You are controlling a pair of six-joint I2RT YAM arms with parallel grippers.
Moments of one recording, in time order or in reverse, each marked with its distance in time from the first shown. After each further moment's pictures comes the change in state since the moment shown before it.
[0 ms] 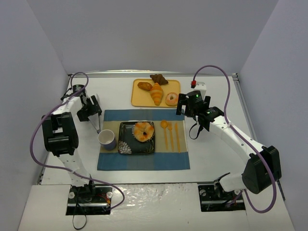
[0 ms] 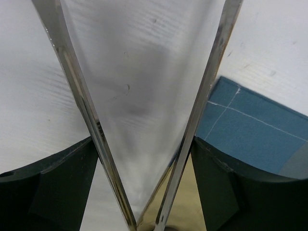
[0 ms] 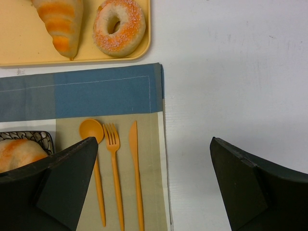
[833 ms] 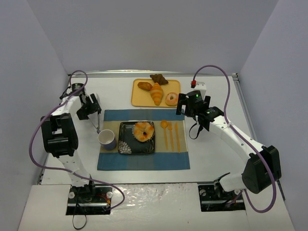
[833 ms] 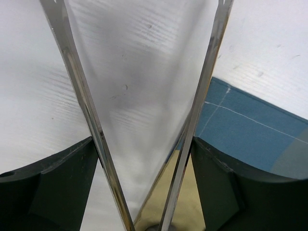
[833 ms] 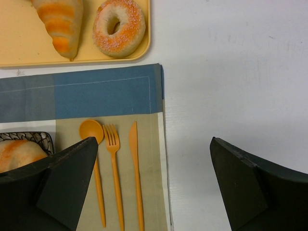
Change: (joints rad) left arm 0.000 -0.012 -0.001 0.000 0.000 -0.001; right arm 0.000 0.002 0.000 0.003 0.002 0.000
